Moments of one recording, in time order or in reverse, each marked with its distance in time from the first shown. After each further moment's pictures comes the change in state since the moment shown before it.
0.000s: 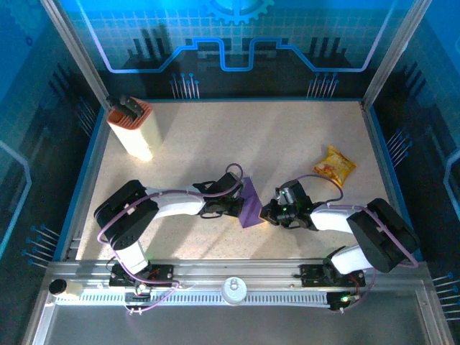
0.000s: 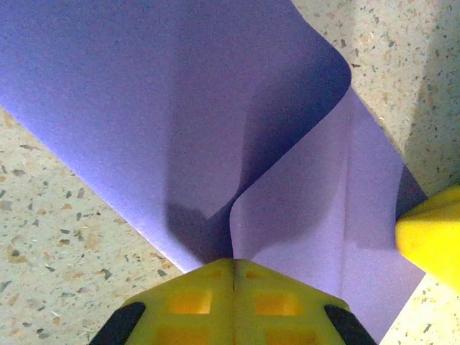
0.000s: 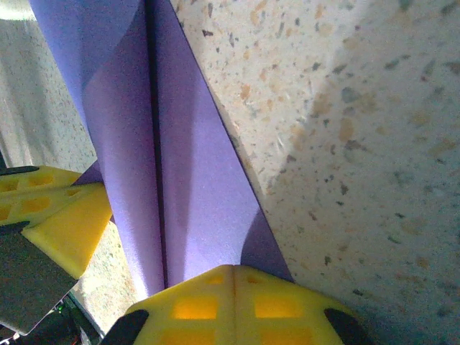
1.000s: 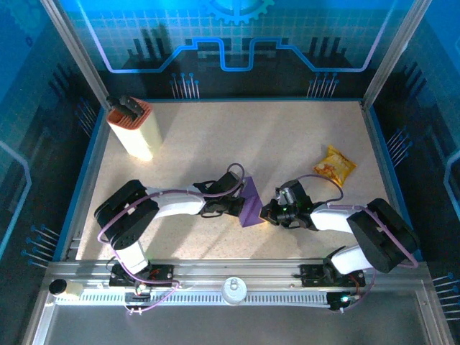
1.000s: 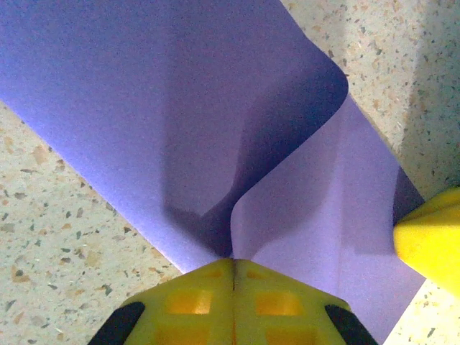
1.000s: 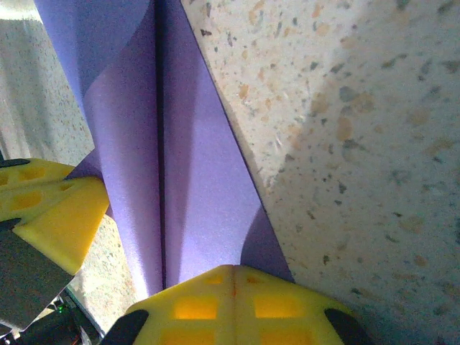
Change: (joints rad) left arm 0.000 0.005 0.008 0.012 -0.010 0.039; right arm -0.002 0.000 0.000 -0.003 -0.003 0.000
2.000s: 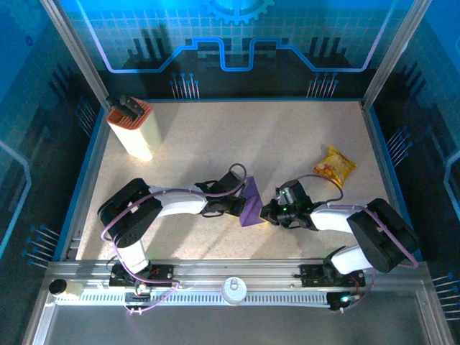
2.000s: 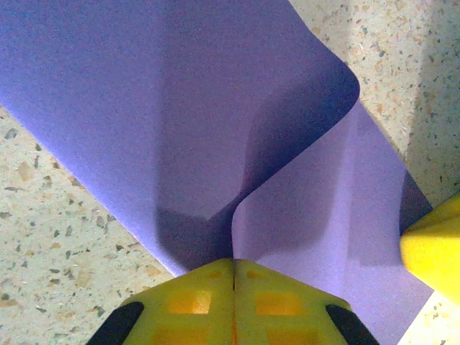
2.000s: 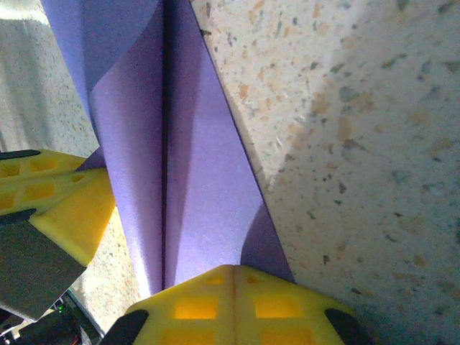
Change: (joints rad) left arm 0.000 0.025 0.010 0.014 0.000 0.019; right arm 0.000 0.000 0.000 -0.001 0.000 -0.001
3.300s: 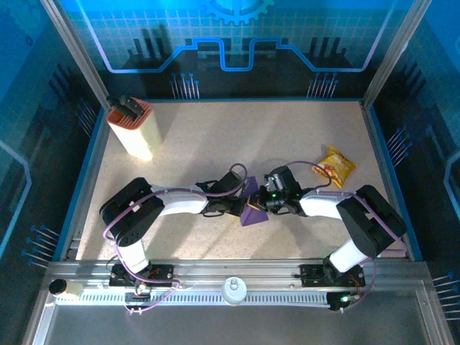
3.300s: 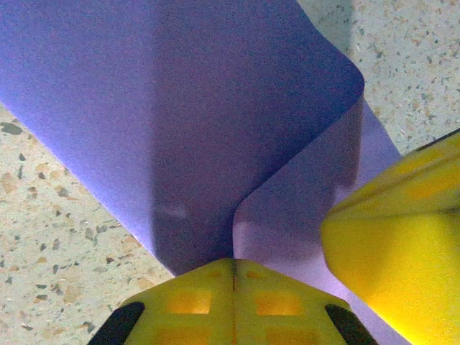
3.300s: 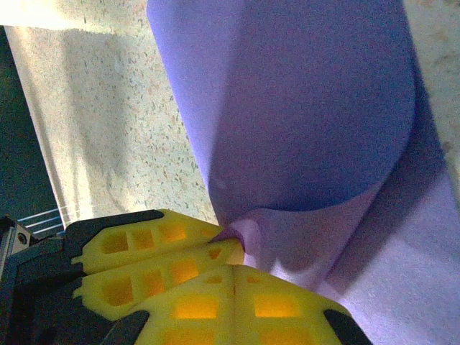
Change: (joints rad) left arm 0.000 0.018 0.000 0.020 0.019 0.007; right arm 0.030 0.136 0.205 -0.002 -0.029 0.013
